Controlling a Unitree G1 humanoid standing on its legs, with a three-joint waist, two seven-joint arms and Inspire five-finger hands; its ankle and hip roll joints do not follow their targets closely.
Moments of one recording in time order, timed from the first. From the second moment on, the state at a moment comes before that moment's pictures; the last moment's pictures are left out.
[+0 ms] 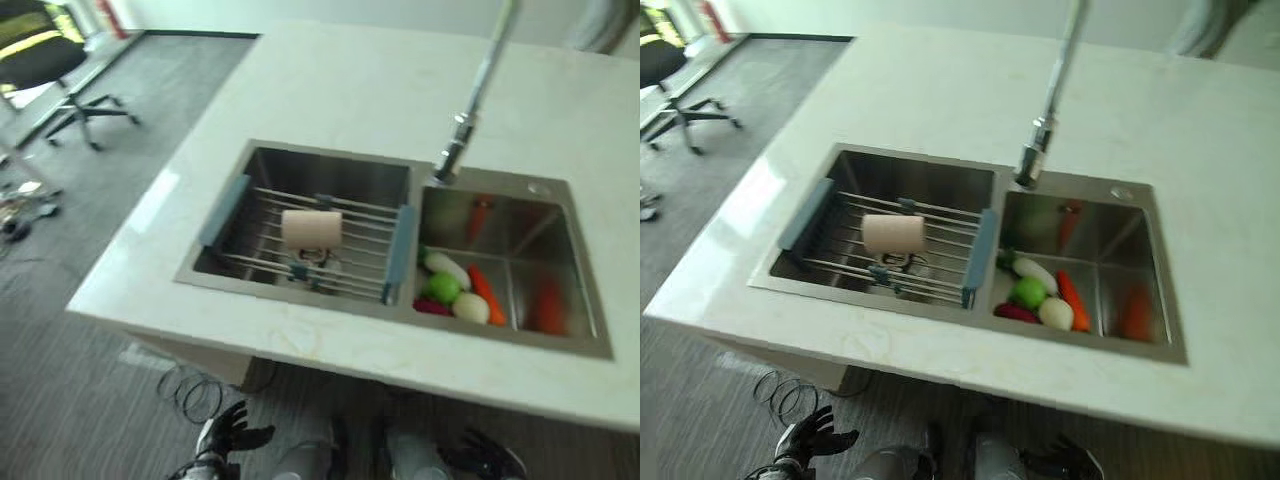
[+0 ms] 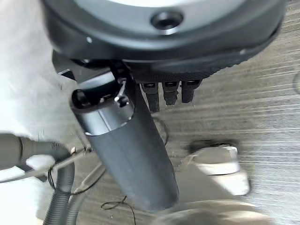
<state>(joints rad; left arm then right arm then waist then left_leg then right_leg) 0.03 0.28 -0.09 1.17 -0.27 -0.26 -0.01 -0.06 -0.31 0.02 1.29 0.45 -0.27 0.15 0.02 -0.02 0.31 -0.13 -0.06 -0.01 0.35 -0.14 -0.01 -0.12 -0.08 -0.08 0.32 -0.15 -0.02</state>
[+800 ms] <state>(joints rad) 0.06 0.29 0.10 1.28 -0.48 -0.25 0.05 0.00 -0.35 -0.03 1.27 0.51 -0.28 0.16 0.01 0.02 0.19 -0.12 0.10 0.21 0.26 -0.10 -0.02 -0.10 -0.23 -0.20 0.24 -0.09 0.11</state>
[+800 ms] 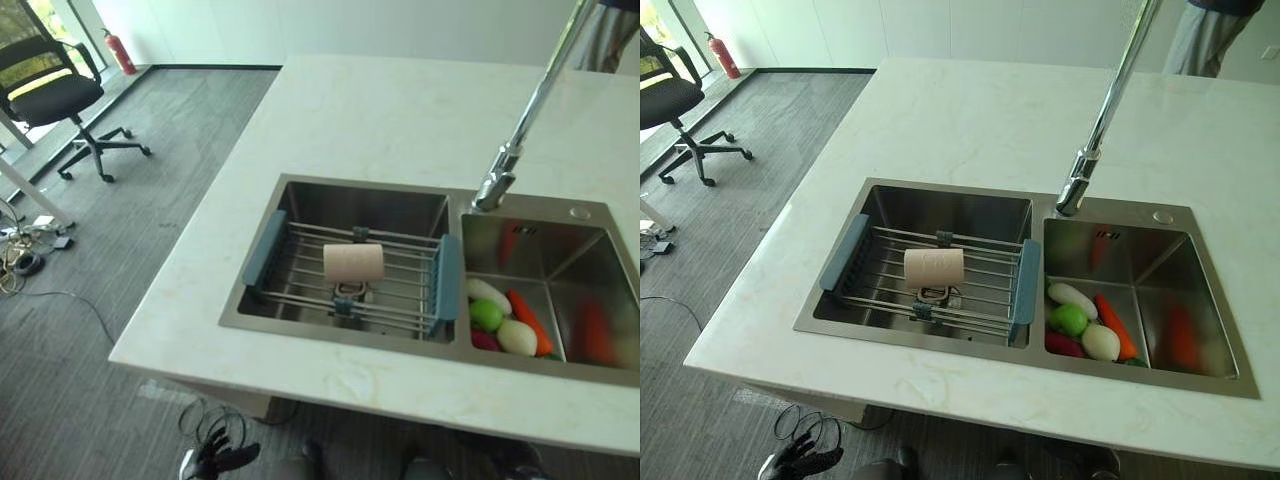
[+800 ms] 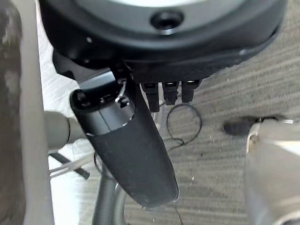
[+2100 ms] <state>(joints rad) -0.37 0.99 -0.22 0.03 -0.35 -0.09 -0.28 0.12 -0.32 -0.05 1.26 0.59 -0.24 0.12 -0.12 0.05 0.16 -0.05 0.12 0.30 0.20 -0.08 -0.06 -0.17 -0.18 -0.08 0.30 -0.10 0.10</state>
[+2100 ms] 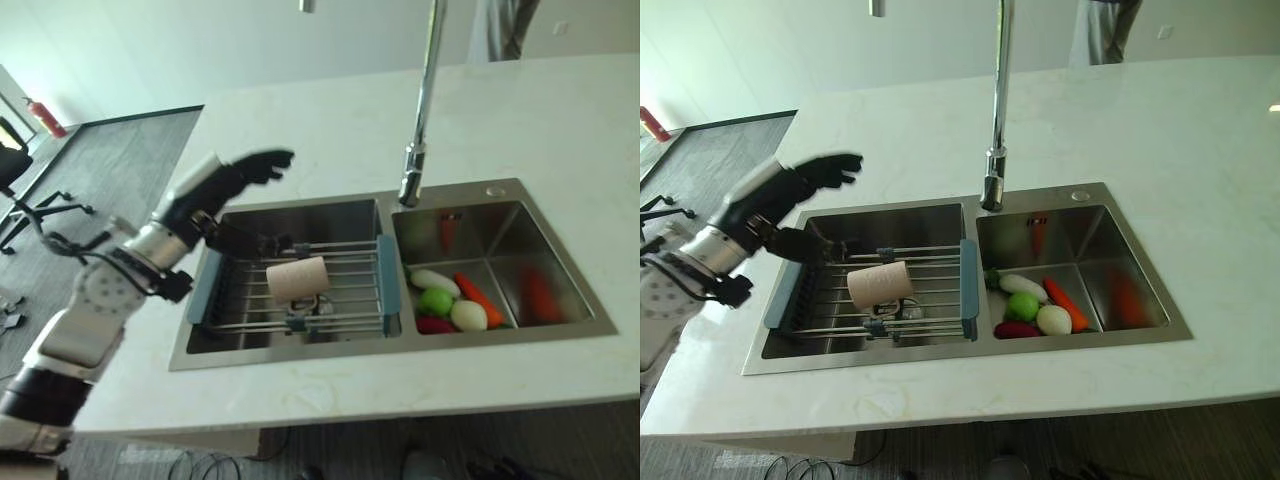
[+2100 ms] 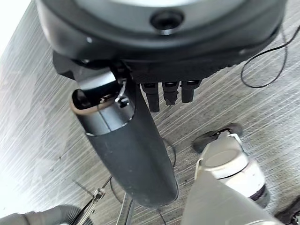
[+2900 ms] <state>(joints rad) -0.41 0.92 -0.33 0.23 -0.07 -0.05 -0.35 0.11 -0.32 -0.05 1.21 0.59 -0.24 0.10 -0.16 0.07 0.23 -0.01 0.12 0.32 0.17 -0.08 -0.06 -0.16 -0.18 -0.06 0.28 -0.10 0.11</state>
